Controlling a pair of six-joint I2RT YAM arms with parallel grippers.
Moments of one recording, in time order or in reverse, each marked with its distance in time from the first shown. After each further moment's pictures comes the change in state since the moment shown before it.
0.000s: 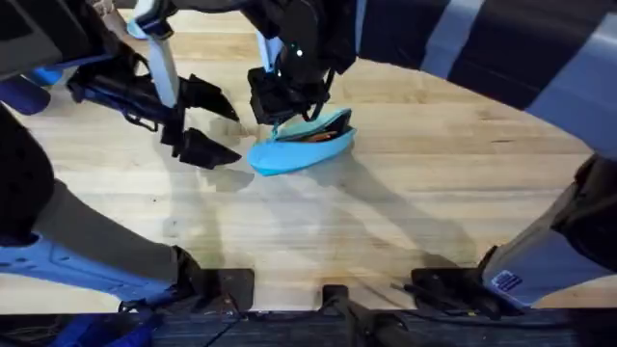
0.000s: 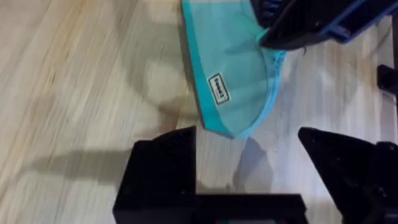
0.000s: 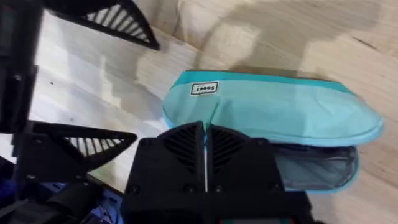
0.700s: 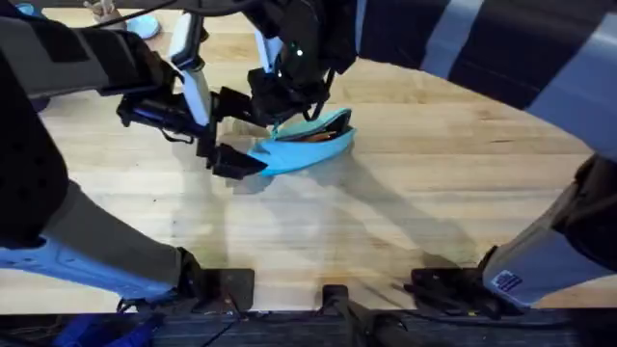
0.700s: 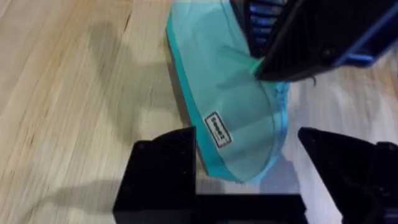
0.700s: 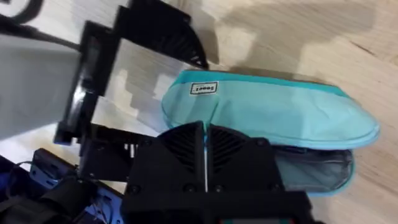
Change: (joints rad) left arm -0.121 0.000 -0.175 0.265 0.136 -0.012; right arm -0.001 0.000 0.000 0.001 0.000 -0.036
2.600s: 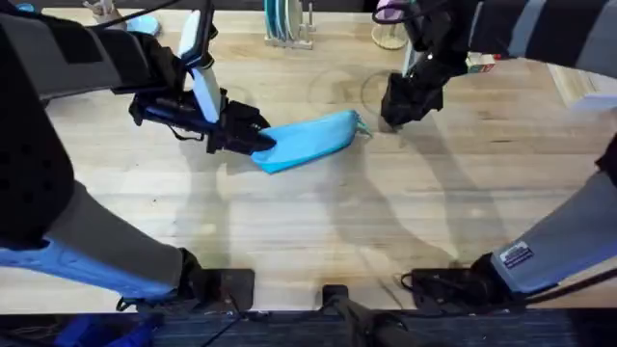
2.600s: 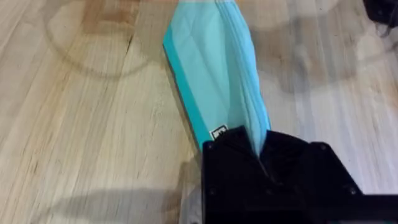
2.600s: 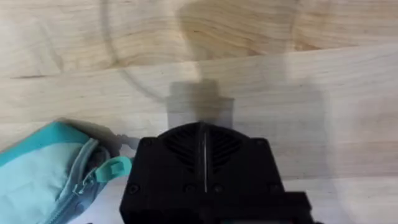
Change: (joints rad) left arm -0.053 0.000 -0.005 0.069 0.048 -0.057; right arm -0.615 -0.015 -0.409 0.132 0.049 -0.055
